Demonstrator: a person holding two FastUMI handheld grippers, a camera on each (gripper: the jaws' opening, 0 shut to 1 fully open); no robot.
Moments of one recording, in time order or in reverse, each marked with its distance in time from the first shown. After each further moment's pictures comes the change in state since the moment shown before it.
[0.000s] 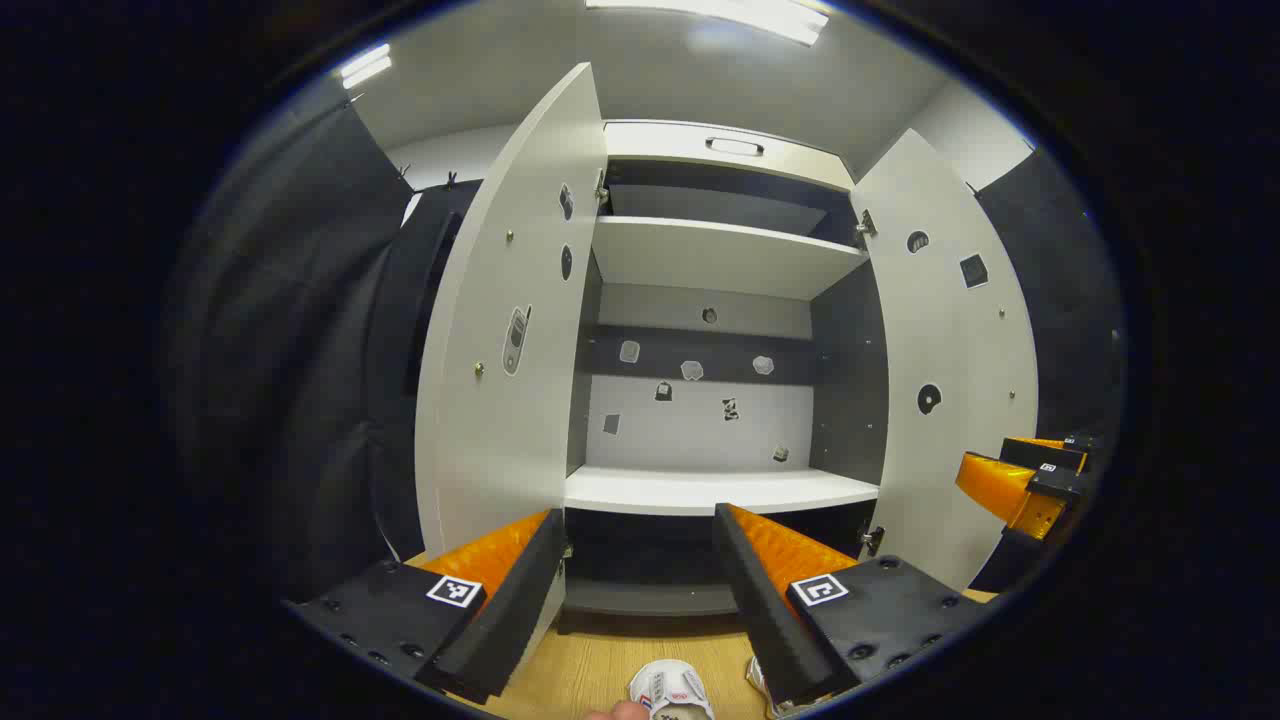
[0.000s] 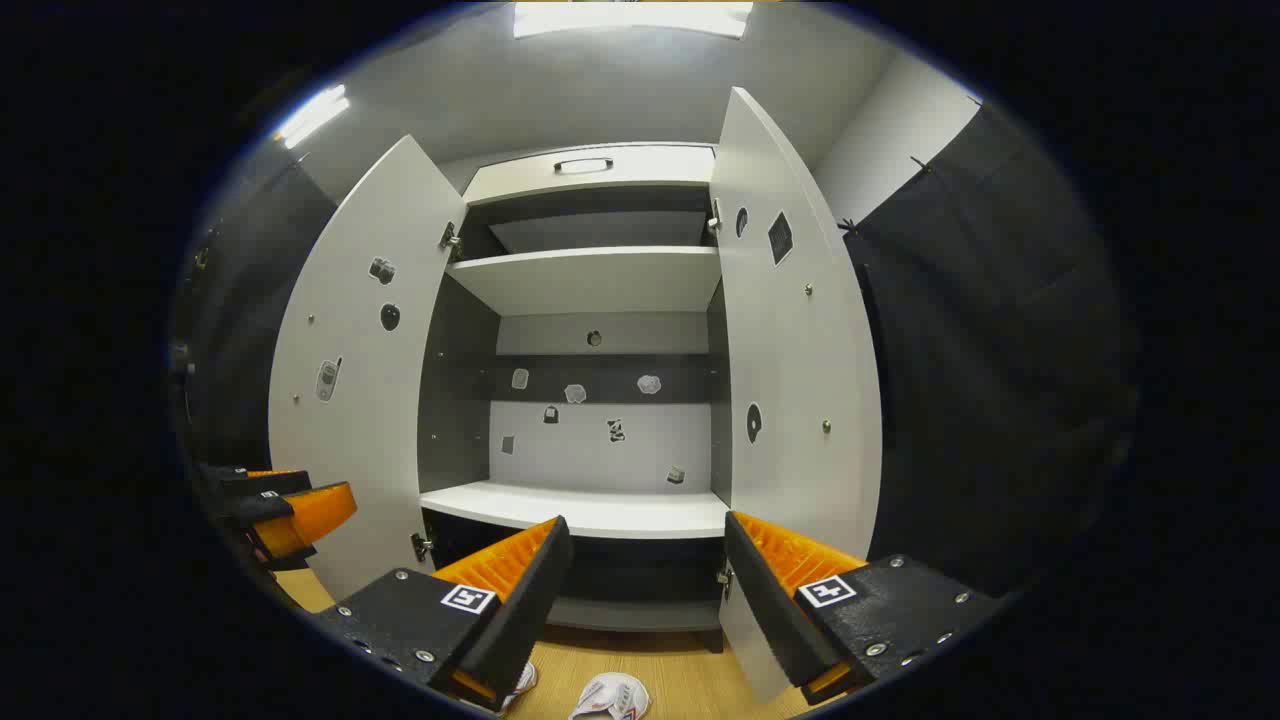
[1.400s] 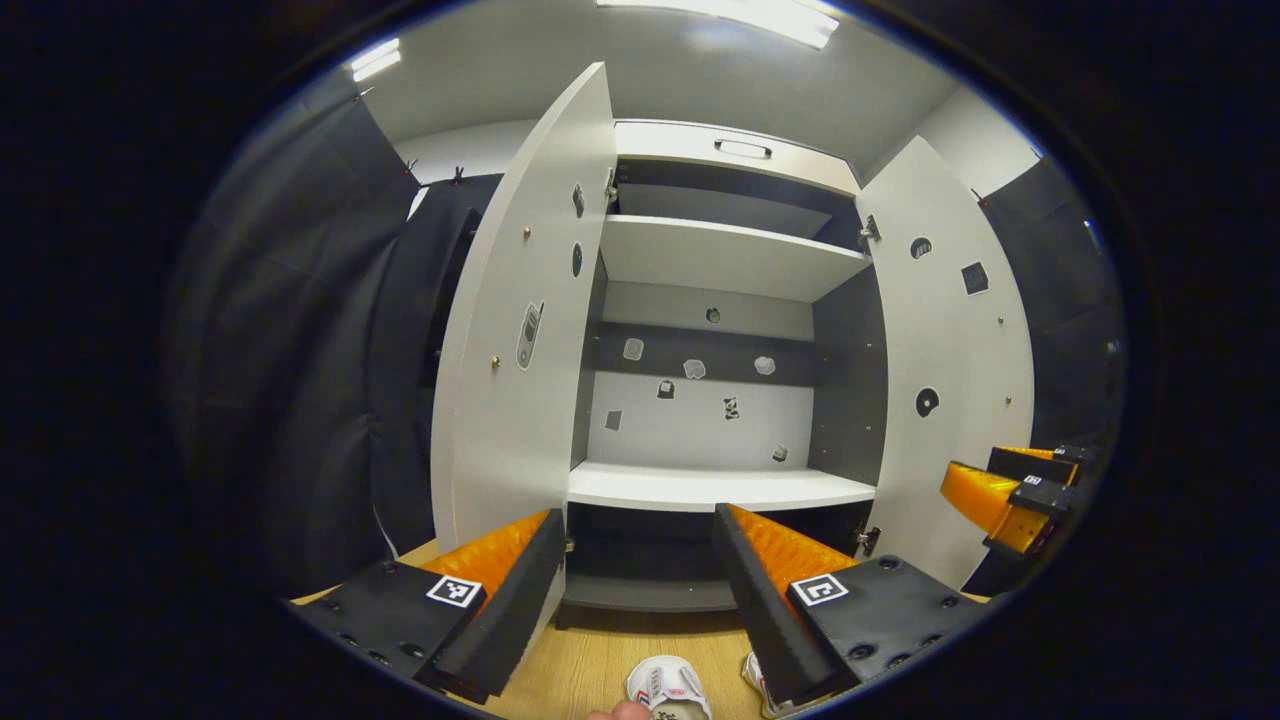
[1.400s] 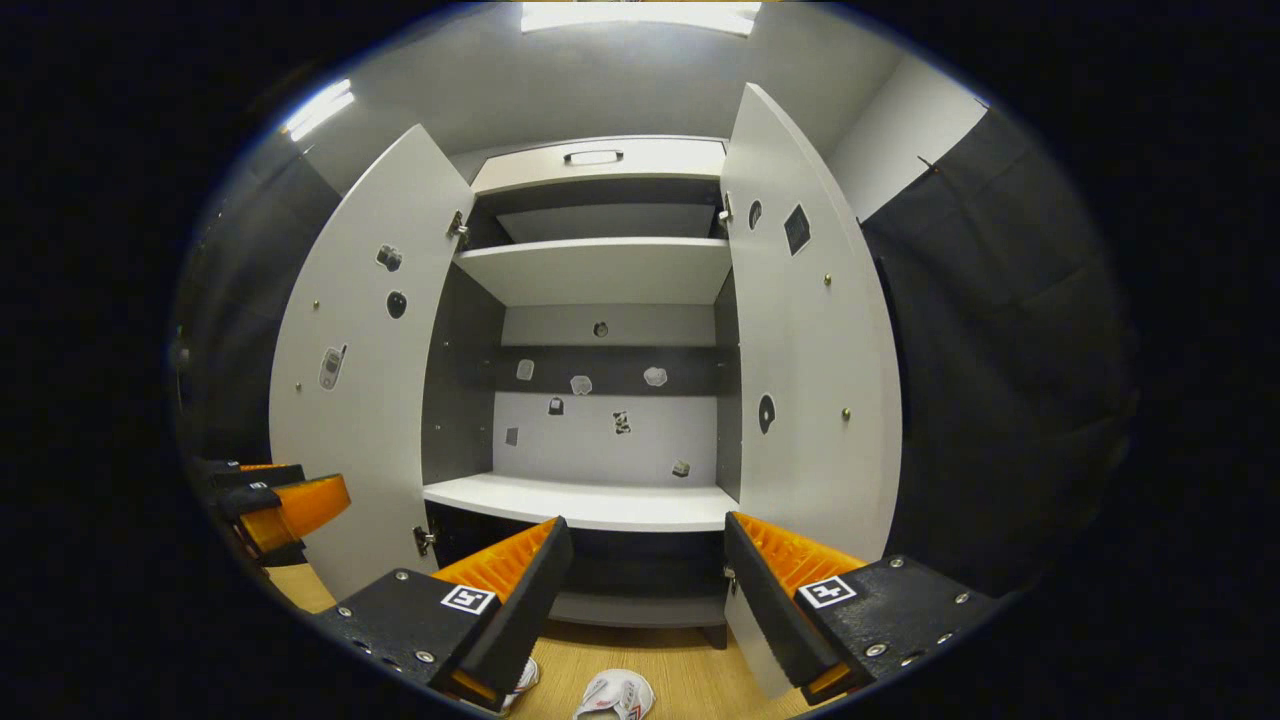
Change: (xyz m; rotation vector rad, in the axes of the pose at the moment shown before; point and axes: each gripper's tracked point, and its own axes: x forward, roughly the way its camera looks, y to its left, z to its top) left arm -0.005 0.004 -0.002 -0.023 0.007 0.001; right arm 0.004 0.011 -0.029 -0.012 0.054 0.003
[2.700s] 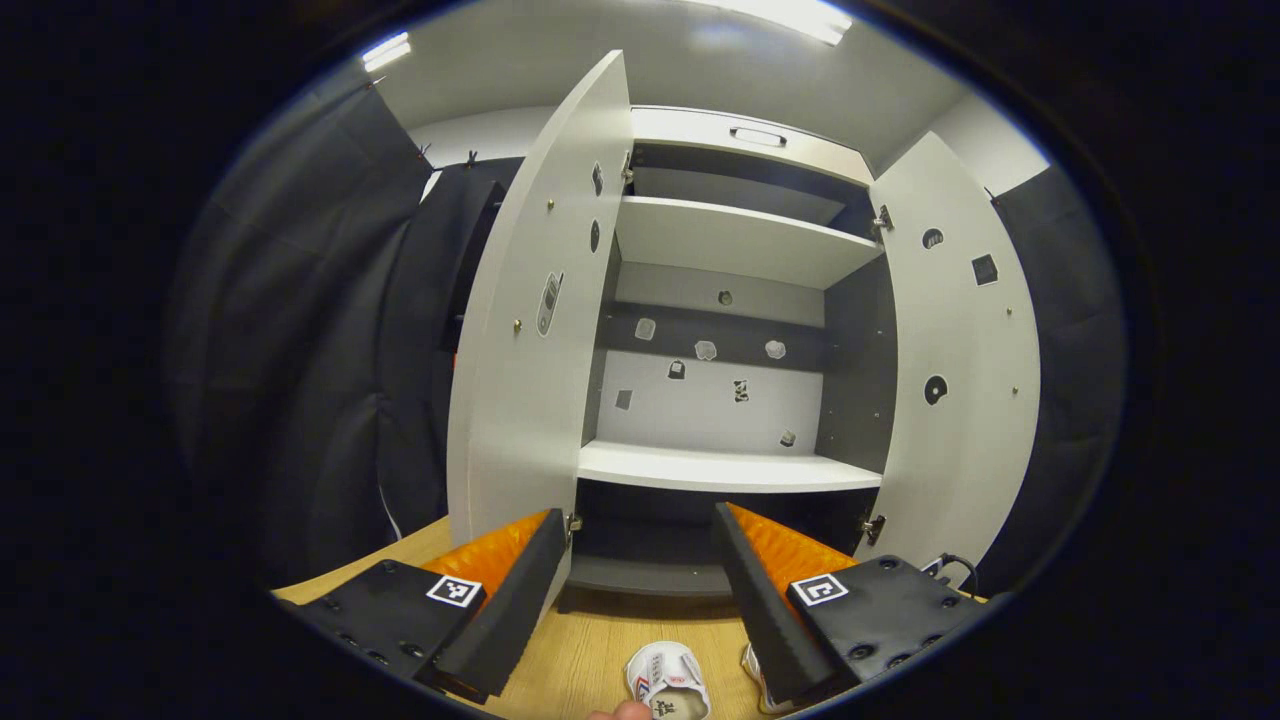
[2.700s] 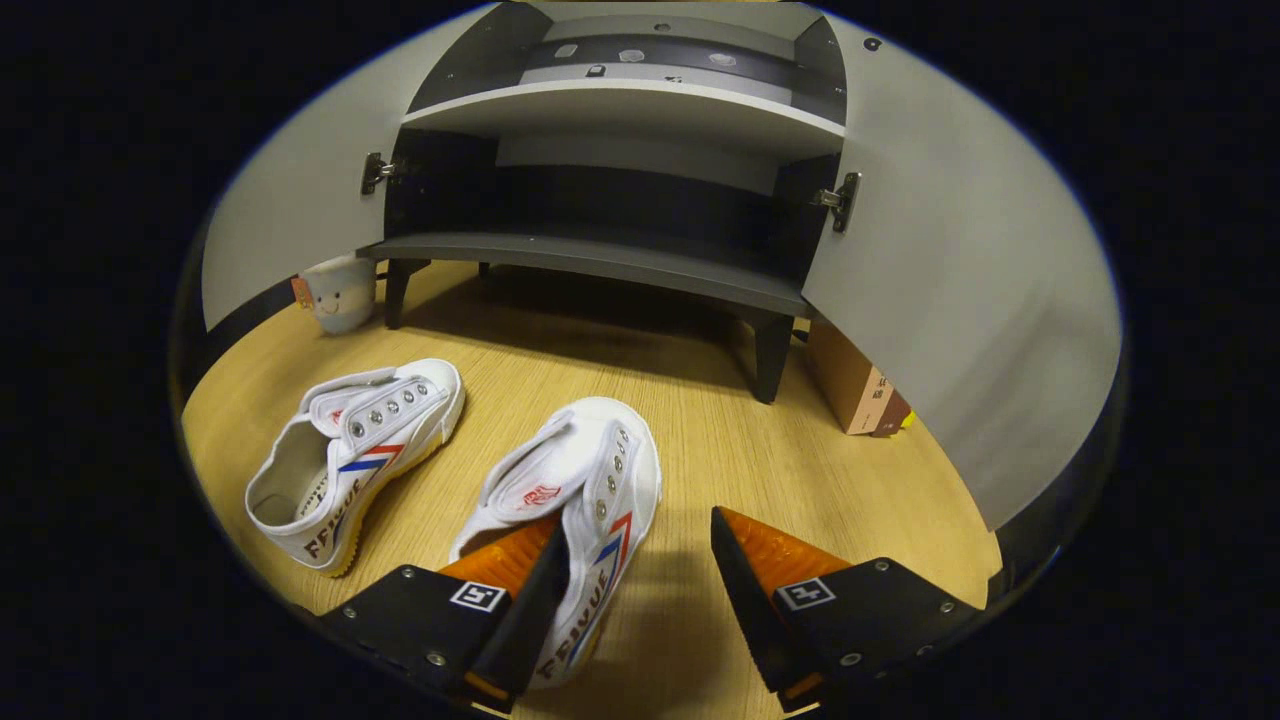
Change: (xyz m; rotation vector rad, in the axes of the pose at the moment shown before) left arm -0.009 0.009 -0.018 -0.019 0.047 0.027; right arm -0.010 0.001 -0.367 -0.140 0.752 0.042
